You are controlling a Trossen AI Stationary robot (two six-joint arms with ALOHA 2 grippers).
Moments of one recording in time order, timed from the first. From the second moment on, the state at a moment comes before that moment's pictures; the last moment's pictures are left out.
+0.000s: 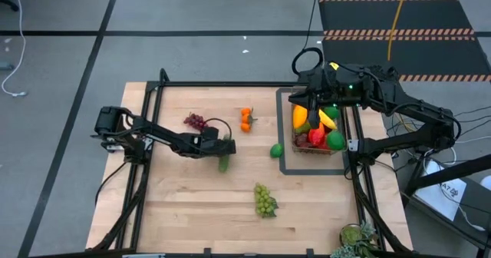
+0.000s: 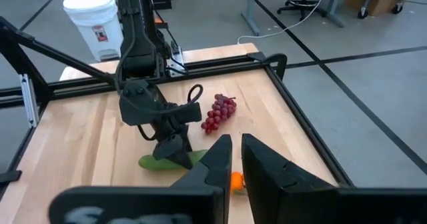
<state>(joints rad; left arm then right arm) -0.04 1.69 0.70 0.01 -0.36 -1.48 -0.25 1.09 1.34 -0.65 -0.06 0.02</state>
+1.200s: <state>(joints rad) 0.12 1.35 0.70 0.62 -0.28 -0.91 -0.26 1.09 1.34 -0.50 0.04 0.31</state>
